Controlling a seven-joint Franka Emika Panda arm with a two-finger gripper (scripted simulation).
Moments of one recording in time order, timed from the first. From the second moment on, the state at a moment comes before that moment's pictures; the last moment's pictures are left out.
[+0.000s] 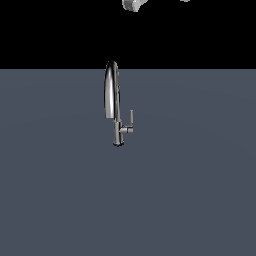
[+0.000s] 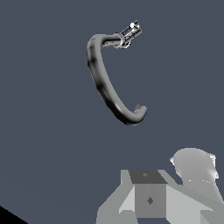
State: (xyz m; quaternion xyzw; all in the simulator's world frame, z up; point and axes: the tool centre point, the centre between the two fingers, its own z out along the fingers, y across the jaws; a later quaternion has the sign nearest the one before) arm -0.077 -0.006 0.403 -0.92 0.22 0.23 0.22
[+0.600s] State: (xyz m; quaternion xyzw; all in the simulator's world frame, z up) arm -0.016 -0.016 0.345 -0.85 0.31 0.31 0.31
